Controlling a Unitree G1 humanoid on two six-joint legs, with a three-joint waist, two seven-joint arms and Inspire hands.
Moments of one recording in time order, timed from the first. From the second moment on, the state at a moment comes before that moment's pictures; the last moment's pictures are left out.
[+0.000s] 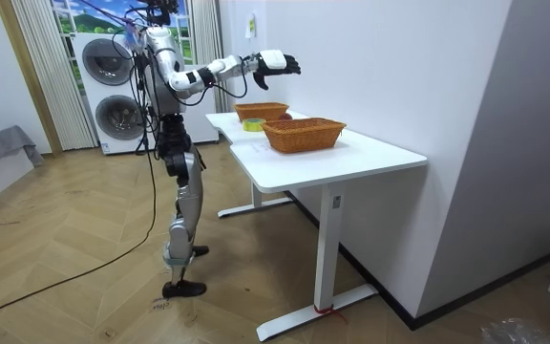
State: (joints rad) left arm 0.21 0.20 0.14 0.94 0.27 0.07 0.21; right arm -0.15 -0.50 -0.16 -0.22 -0.12 0.15 0.31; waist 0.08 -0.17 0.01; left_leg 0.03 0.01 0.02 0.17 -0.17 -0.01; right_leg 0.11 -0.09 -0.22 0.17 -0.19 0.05
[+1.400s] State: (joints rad) left arm 0.17 0.21 0.09 0.92 0.27 0.18 0.18; right arm -0.33 -0.46 0.10 0.06 -0.01 0.29 0.46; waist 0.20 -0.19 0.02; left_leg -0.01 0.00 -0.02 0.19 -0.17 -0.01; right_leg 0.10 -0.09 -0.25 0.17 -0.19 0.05
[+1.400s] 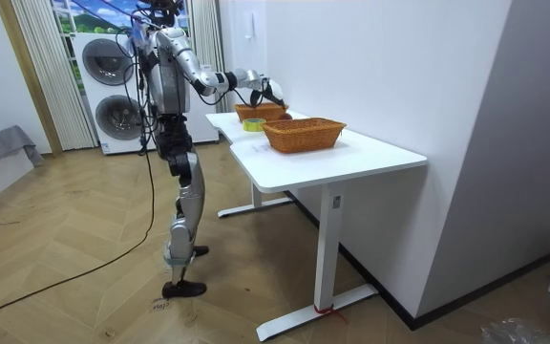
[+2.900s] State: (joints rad) left arm 0.12 0.20 0.07 0.94 0.27 0.22 0.19; right arm -0.34 -0.35 0.15 0.18 -0.21 0.30 0.43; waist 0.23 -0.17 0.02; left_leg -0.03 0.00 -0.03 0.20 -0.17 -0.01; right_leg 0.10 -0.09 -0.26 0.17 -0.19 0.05
